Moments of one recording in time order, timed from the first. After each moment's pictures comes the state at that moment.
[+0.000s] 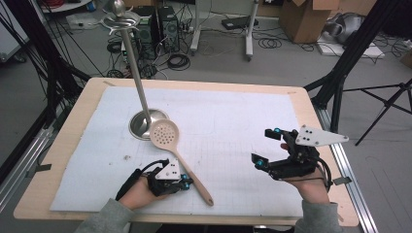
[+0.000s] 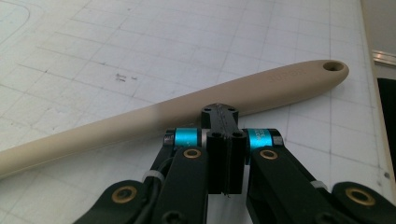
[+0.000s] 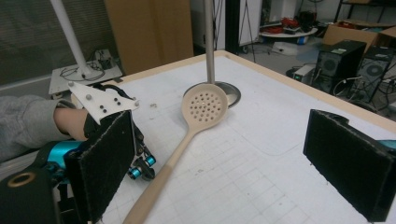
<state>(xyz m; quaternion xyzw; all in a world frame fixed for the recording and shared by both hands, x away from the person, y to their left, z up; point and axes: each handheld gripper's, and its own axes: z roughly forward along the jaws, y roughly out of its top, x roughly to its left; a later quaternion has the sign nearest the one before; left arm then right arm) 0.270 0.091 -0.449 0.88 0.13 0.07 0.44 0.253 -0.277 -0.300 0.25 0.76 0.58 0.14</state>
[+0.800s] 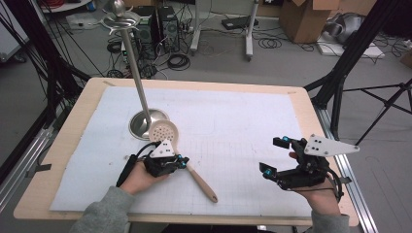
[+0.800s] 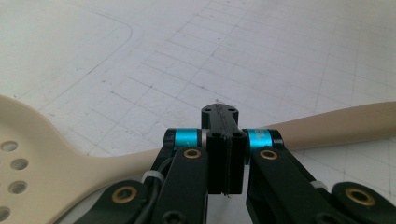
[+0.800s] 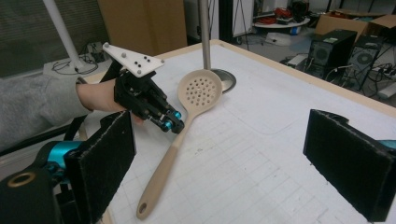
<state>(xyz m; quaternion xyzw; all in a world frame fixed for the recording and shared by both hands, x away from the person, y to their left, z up) 0.314 0.105 -0.439 0.85 0.20 0.11 0.47 0.233 -0.293 -0.303 0.27 0.77 0.57 0.14</state>
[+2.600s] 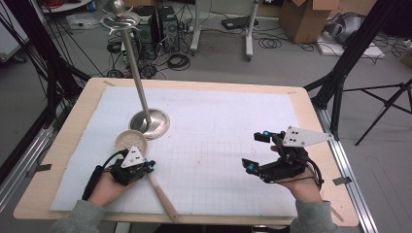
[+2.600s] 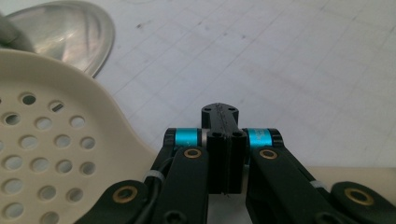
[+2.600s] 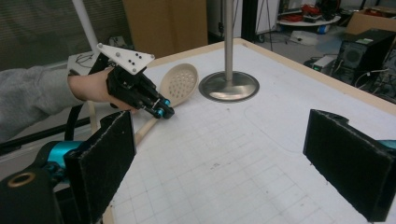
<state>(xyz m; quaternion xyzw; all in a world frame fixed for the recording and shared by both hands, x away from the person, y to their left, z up) 0.283 0.188 -0.445 0.85 0.29 0.19 0.38 0.257 -0.256 -0.305 0.23 0.78 0.57 0.11</state>
